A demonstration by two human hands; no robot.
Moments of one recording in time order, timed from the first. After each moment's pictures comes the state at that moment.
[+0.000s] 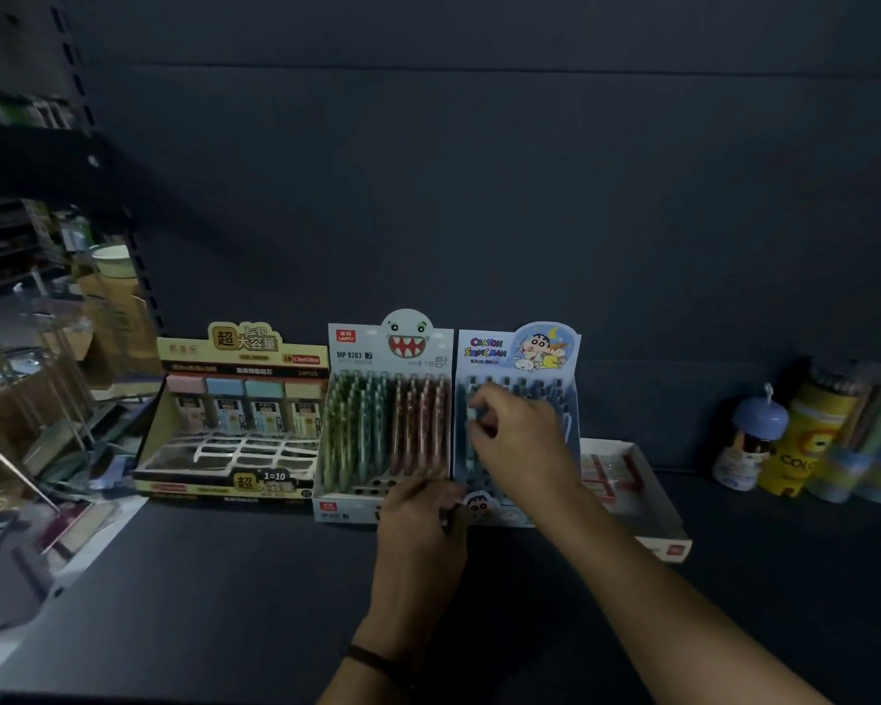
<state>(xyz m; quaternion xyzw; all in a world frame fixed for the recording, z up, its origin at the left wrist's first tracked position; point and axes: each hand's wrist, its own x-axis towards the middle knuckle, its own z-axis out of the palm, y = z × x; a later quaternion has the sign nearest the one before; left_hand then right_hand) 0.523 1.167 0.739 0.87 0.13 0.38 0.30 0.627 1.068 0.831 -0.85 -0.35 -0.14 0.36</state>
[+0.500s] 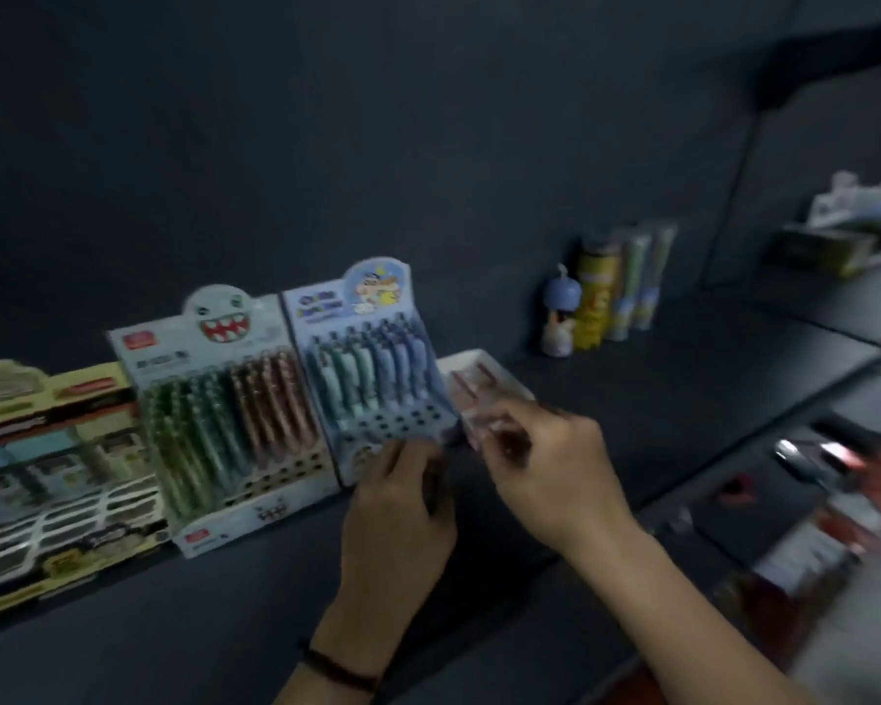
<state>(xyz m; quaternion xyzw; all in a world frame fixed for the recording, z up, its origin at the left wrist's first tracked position) 0.501 1.118 0.757 0.91 -0.08 0.26 0.31 0.525 0.945 0.798 -0.88 -0.15 -0.26 0.36</state>
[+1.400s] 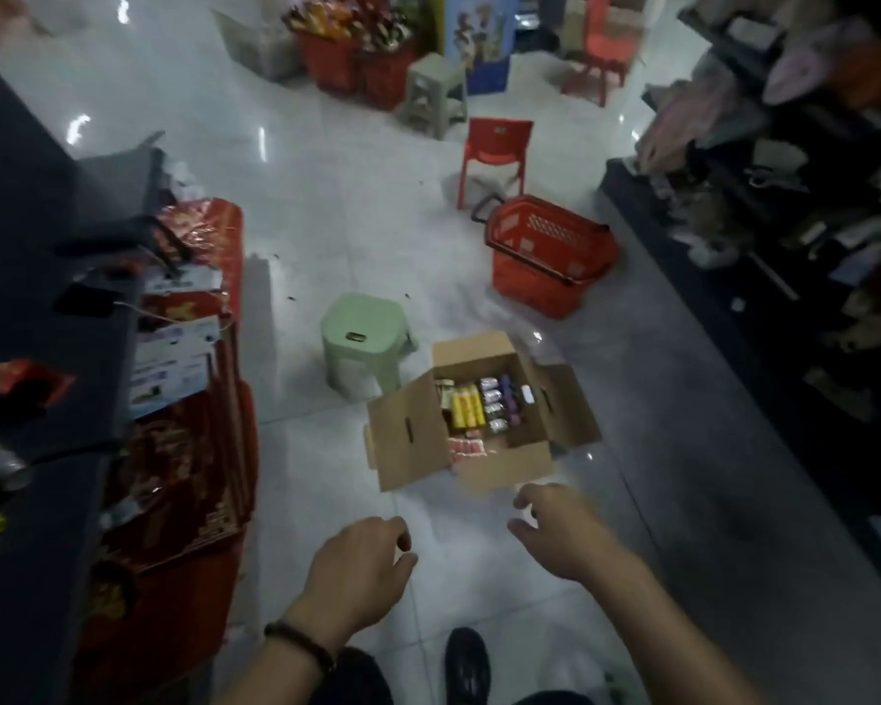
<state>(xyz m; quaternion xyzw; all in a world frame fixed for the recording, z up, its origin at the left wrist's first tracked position) 0.135 0.471 0.507 0.73 -0.61 -0.32 -0.04 -0.108 0.366 0.511 -0.72 0.58 0.13 0.36</state>
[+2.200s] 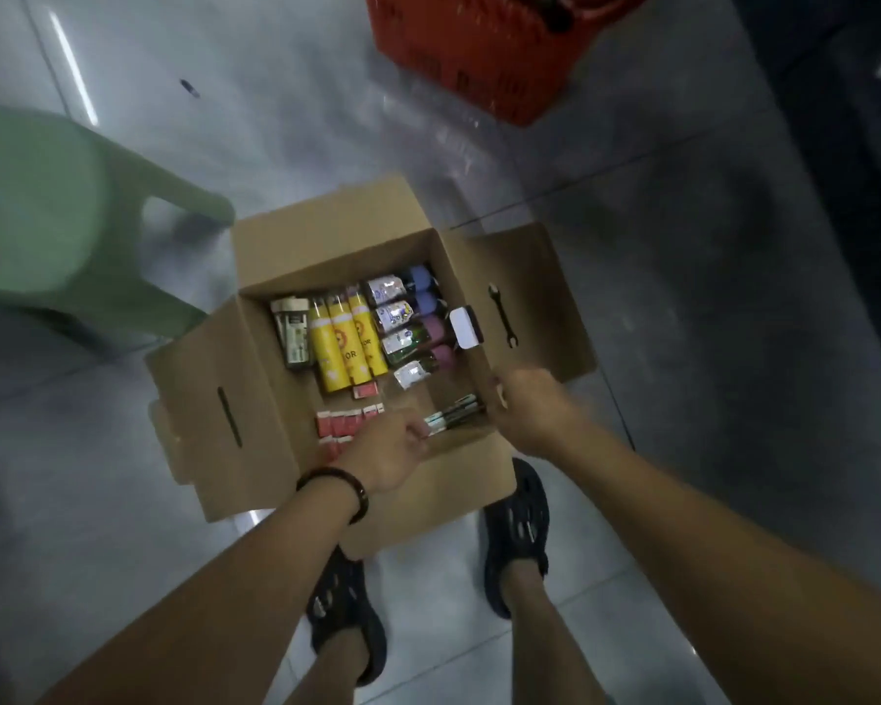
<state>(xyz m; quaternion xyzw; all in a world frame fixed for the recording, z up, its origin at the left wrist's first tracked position) 0.009 0.006 -0.104 0.64 -0.50 -0.58 -0.03 -0.192 -0.071 -0.035 -0.64 0.61 0.25 0.39</state>
